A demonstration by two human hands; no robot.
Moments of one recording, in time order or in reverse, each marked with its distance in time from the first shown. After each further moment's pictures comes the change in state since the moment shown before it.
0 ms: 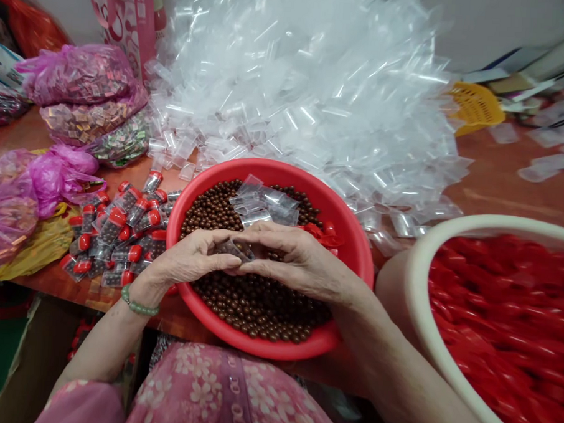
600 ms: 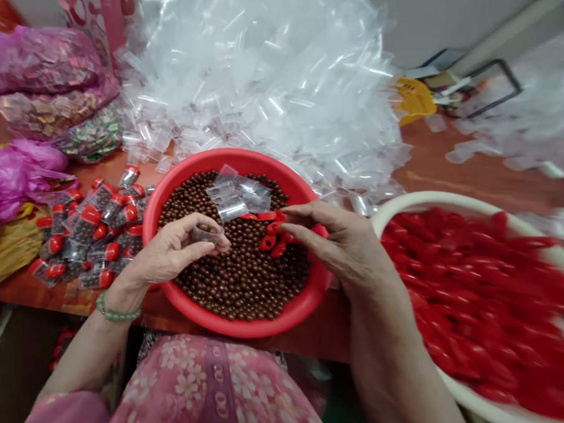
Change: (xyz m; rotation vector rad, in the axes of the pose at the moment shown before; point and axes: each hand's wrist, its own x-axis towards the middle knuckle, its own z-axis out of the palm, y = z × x) left_hand -0.011 0.011 0.014 -0.070 0.089 0.107; right_hand -0.060 0.024 -0.030 -0.281 0.512 0.279
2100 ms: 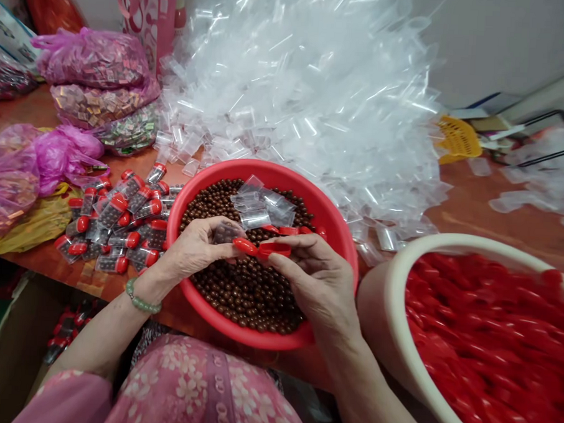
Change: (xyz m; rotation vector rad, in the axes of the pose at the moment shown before) left_hand 0.009 -0.018 0.011 -0.102 0.217 -0.072; right_hand -0.026 -0.039 0.060 0.723 0.104 0.268
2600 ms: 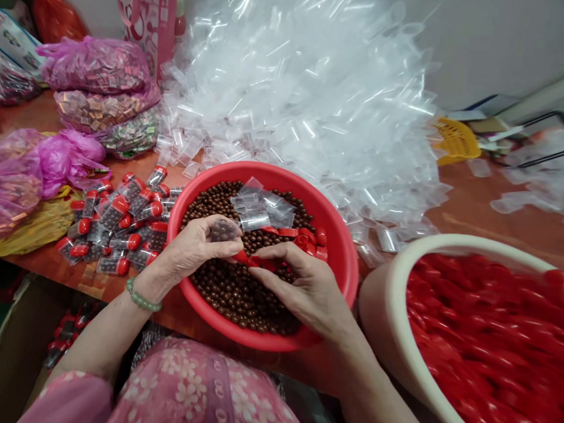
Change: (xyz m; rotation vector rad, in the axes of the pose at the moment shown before) left_hand 0.000 -0.003 -0.006 -0.017 0.016 0.046; right_hand 0.003 -0.002 -0.009 -0.549 -0.302 -0.309
